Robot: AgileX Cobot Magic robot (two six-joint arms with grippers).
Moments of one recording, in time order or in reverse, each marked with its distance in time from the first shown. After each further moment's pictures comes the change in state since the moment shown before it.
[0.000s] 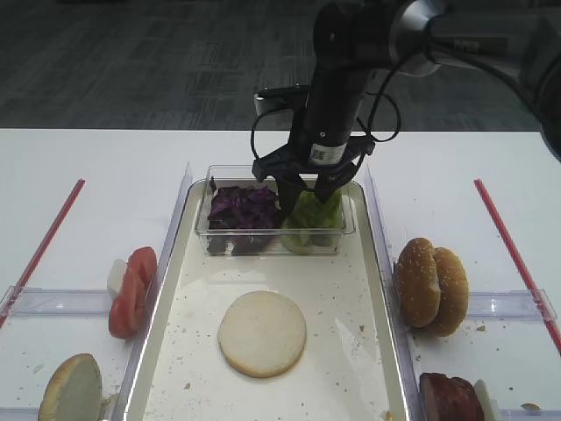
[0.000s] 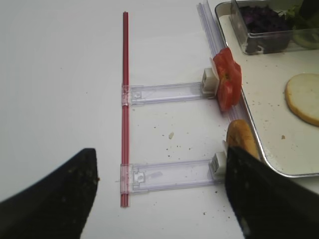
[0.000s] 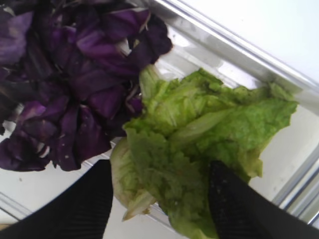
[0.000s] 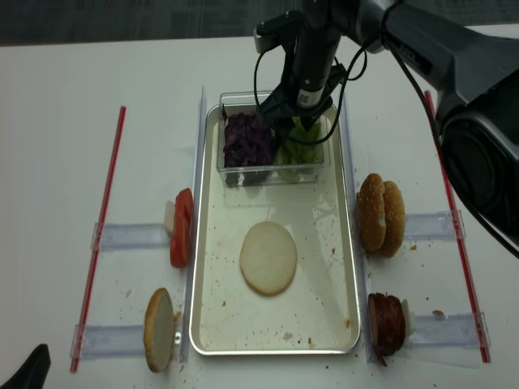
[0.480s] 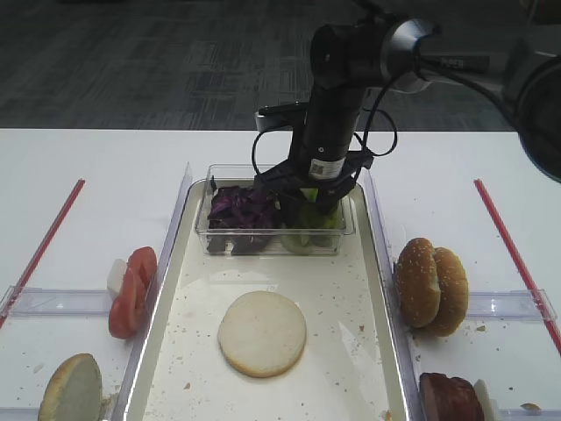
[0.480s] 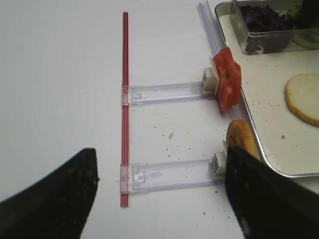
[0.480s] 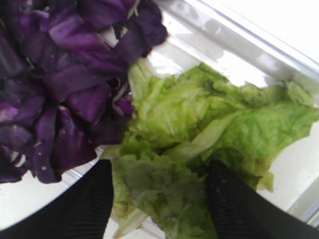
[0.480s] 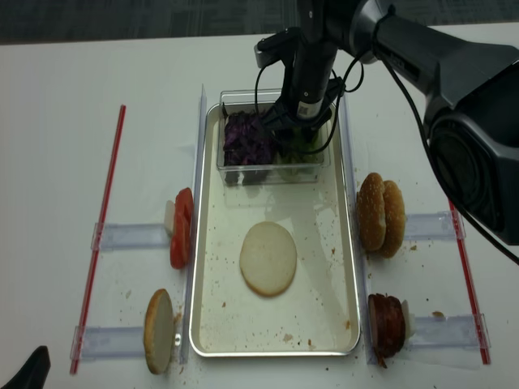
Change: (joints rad) left arm 0.000 0.000 0.000 0.000 0.000 0.000; right arm 0.000 0.048 -0.001 0.000 -0.006 0.000
